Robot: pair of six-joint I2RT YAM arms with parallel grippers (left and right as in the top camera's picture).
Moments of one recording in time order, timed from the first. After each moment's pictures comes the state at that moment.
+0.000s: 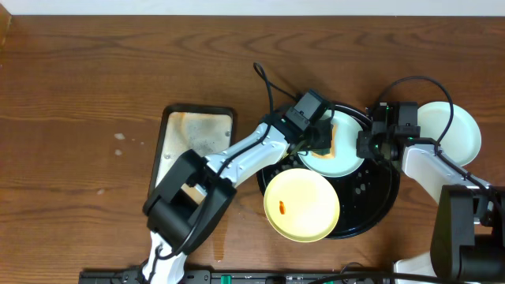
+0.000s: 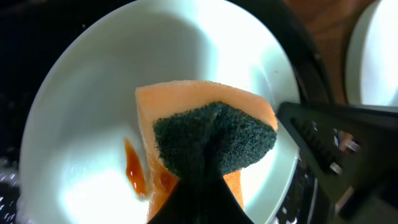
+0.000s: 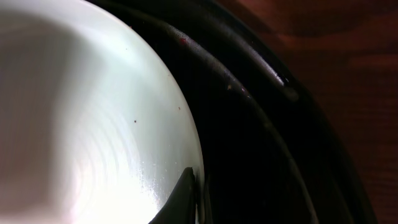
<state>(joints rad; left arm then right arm) -0.76 2.03 1.39 -0.33 0.24 -0.77 0.00 1.68 0.79 -0.23 -0.14 0.02</state>
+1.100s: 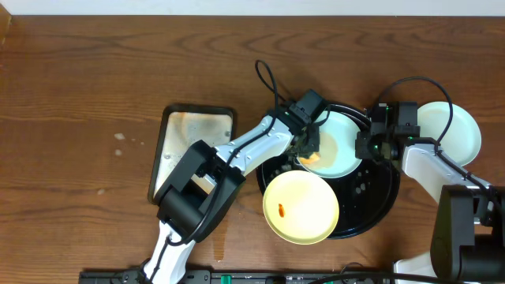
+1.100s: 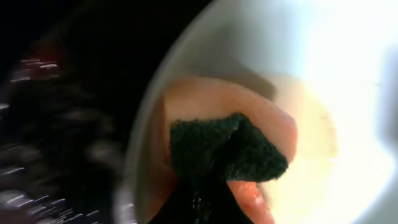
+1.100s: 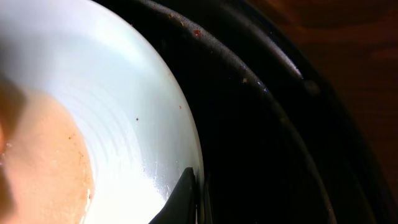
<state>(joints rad) -0.74 2.13 1.49 -0.60 0.09 -0.70 0.00 1.68 0.79 -0.25 -0.18 0.02</state>
